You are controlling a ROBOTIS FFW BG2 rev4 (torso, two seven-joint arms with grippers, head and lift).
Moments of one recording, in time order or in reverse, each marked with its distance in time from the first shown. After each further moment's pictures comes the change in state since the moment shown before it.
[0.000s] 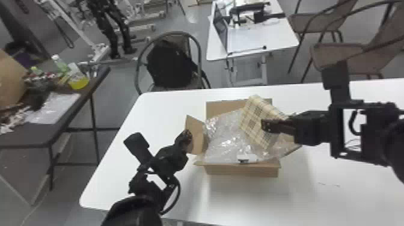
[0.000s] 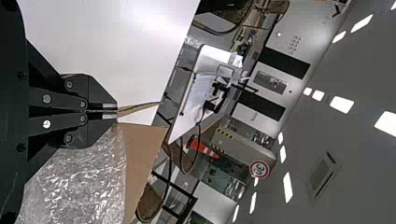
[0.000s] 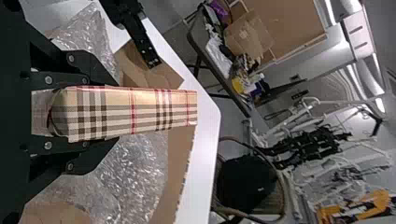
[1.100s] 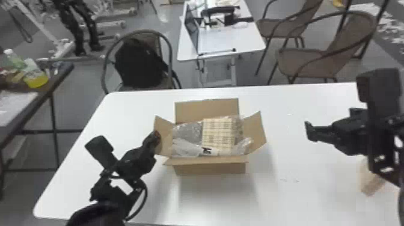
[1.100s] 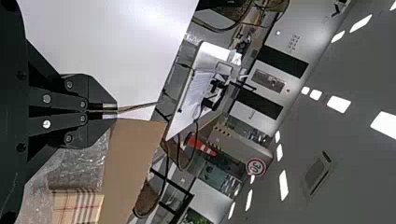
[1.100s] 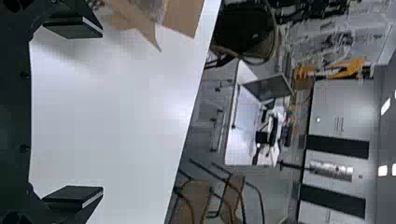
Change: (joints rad) left arm 0.007 0.000 0.000 0.004 0.021 -0.012 -0.005; right arm 0.315 0.066 -0.187 -0.408 0.666 -0.014 -0.135
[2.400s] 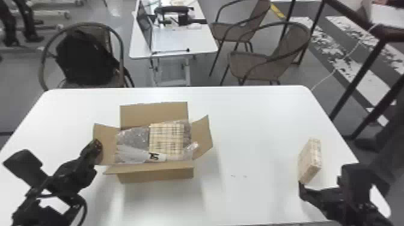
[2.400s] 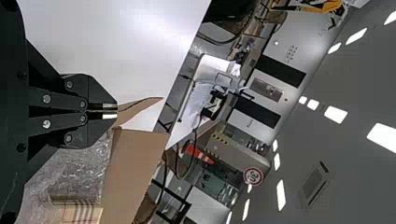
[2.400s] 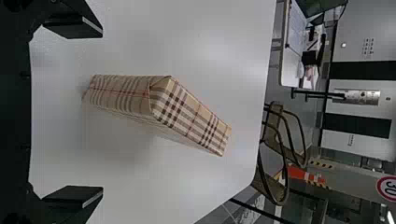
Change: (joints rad) left arm 0.039 0.000 0.020 0.009 0.021 -0.038 -0.001; right arm 0.293 -0.025 -0.308 0.380 -0.193 -0.620 -0.156
